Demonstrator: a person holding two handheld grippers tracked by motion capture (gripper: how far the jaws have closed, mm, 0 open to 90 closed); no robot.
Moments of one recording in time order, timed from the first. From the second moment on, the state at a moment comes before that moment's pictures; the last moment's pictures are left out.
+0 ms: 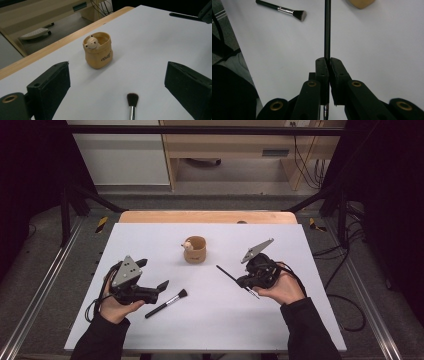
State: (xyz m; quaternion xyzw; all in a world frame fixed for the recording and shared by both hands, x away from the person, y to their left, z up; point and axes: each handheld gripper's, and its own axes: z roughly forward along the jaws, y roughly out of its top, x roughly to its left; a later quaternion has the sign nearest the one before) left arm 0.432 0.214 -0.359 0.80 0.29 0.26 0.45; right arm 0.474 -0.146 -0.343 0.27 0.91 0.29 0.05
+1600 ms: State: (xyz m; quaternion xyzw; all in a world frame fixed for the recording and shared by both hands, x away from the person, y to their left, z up) left arm 0.406 0.124 -0.357 0.90 0.09 0.28 0.31; right arm 0.465 -0.111 -0.361 0.21 0.94 0.27 -0.02
